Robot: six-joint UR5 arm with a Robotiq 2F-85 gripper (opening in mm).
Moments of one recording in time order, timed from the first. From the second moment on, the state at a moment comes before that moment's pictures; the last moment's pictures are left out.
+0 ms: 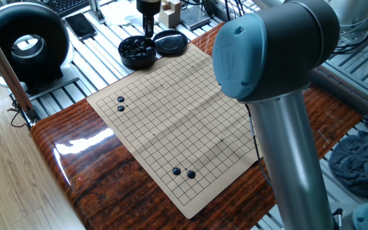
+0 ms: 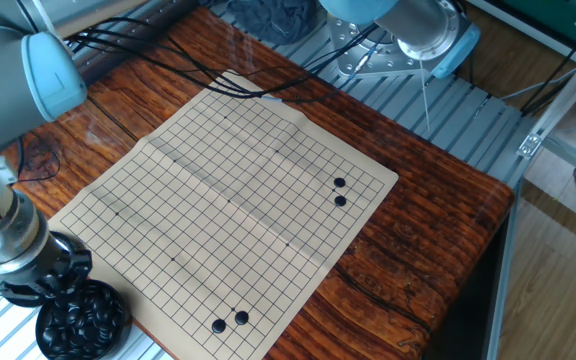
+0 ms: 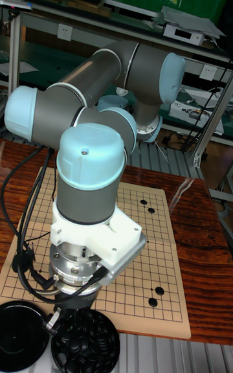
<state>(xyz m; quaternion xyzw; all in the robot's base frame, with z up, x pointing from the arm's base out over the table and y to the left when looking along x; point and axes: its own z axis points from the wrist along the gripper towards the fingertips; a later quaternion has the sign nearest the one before) 0.814 -0.033 0.058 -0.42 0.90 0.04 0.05</state>
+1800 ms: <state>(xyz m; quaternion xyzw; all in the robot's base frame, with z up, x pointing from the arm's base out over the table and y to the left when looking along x) 0.851 0.003 0.058 -0.09 0.99 0.08 0.08</state>
